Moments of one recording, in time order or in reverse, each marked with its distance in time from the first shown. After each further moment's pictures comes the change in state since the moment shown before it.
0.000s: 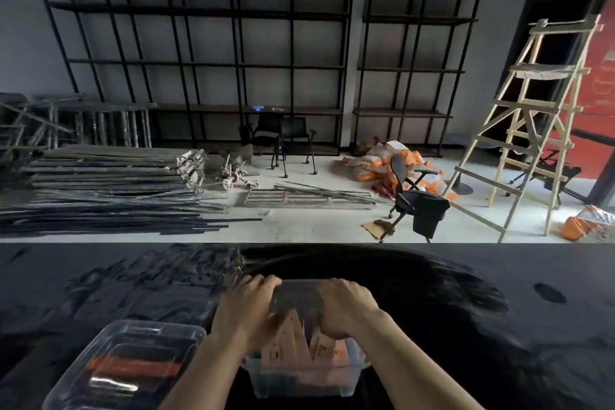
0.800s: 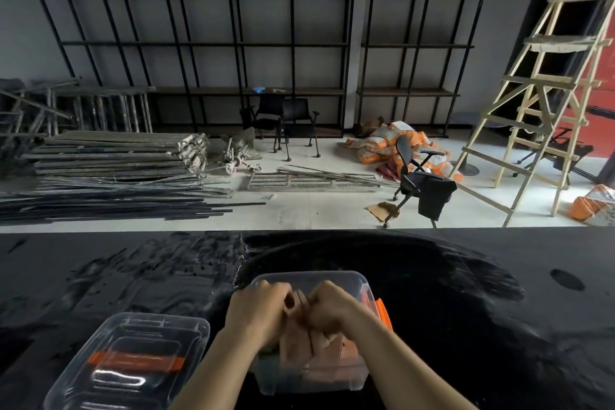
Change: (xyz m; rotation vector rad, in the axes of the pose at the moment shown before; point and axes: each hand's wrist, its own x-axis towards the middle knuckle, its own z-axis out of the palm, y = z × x) left_hand 0.014 0.008 0.013 0.074 -0.191 -0.057; right_hand 0.045 -0.010 0.041 0.562 -0.270 0.175
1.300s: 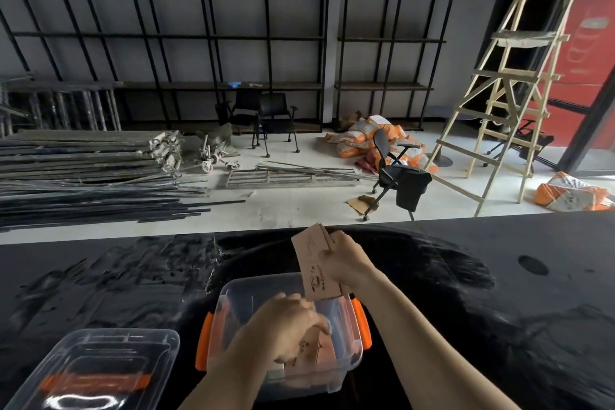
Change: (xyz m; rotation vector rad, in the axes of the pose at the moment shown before) left_hand 0.027 0.058 0.024 0.127 -0.287 0.488; right_hand -0.006 0.014 -0.076 0.270 0.372 -0.028
